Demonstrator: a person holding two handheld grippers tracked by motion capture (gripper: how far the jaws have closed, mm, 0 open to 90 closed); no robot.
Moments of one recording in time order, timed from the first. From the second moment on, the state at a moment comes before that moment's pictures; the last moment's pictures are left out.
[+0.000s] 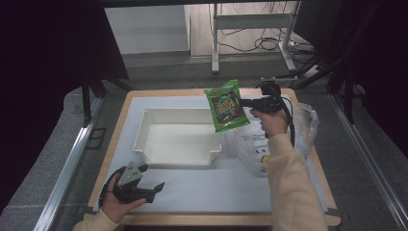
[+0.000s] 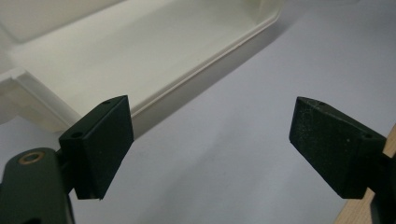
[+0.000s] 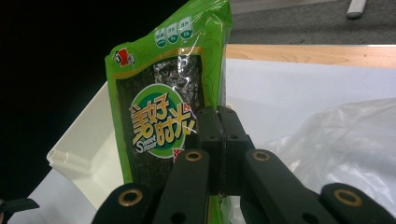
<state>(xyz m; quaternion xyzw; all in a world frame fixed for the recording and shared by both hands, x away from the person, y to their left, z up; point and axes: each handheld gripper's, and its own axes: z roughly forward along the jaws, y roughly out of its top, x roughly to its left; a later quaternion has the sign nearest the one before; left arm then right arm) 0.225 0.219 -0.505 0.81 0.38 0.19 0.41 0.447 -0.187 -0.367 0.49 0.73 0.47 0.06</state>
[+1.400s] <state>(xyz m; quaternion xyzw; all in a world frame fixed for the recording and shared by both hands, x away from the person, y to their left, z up) 0.224 0.218 -0.506 0.81 0.37 0.20 0.41 0.460 -0.102 -0.396 0.48 0.74 0.47 0.03</state>
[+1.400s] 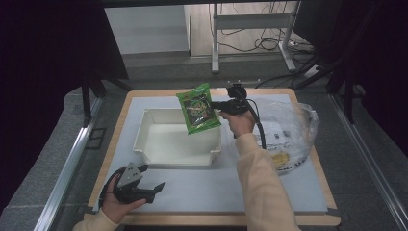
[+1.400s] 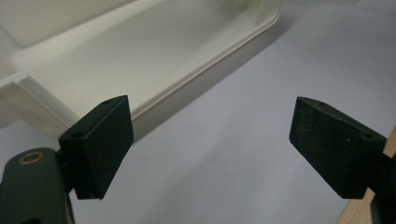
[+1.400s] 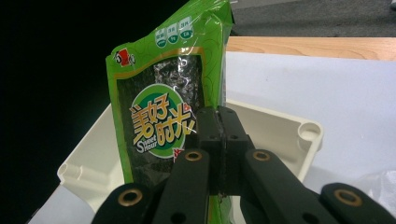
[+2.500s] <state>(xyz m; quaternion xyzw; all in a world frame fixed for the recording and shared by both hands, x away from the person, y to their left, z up) 0.223 0.218 -0.506 0.81 0.37 0.20 0.41 0.456 -0.034 -0.421 0.48 0.75 0.45 0.02</state>
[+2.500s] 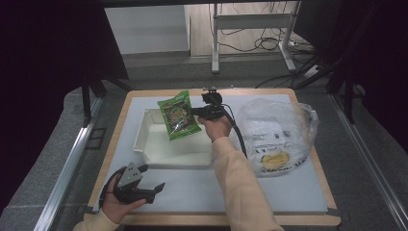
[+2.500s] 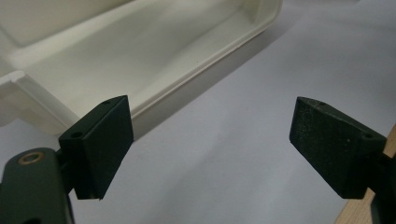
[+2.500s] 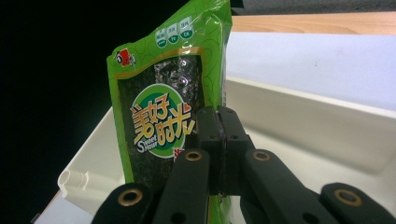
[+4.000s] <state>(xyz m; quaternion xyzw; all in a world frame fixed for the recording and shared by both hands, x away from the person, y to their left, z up) 0.223 0.220 -0.504 0.81 0.37 0.19 0.42 0.443 0.037 -0.479 0.54 0.75 0.39 0.02</state>
